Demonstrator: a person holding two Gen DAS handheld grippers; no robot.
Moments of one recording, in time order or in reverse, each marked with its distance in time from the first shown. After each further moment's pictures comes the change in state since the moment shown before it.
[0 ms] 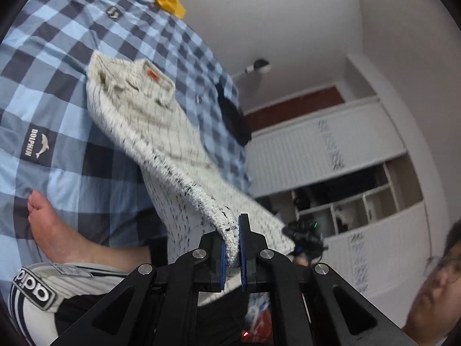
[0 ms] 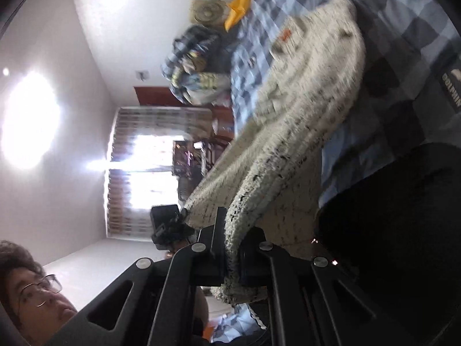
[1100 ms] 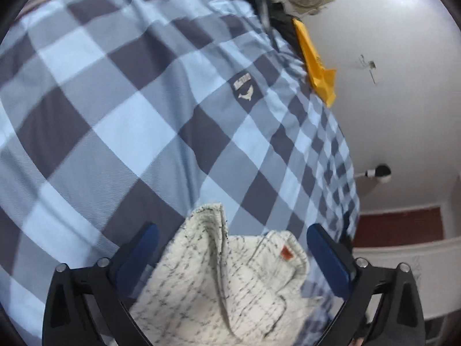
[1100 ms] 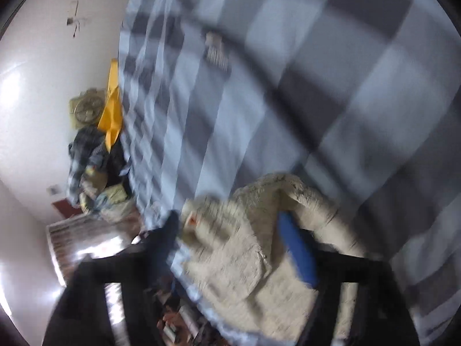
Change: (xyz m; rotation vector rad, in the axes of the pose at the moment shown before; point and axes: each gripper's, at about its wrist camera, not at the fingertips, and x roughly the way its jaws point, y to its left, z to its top) left arm 0.162 0.234 0.377 -0.353 -0.305 0.510; right arm 0.021 -0.122 0.396 0.419 -0.263 -0.431
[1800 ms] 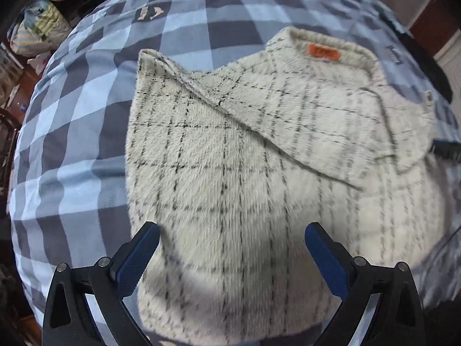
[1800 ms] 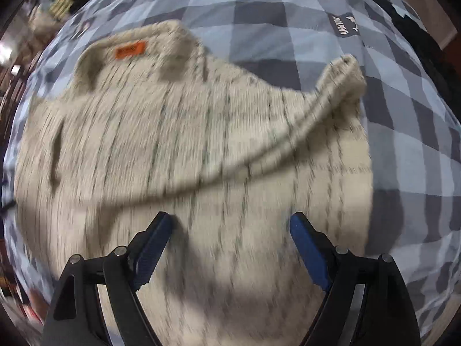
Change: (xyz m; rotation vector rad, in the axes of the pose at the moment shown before) left arm 0.062 -0.039 -0.182 0.799 0.257 0.553; right arm 0.106 0.026 -0.169 -0.904 0.057 -0.708
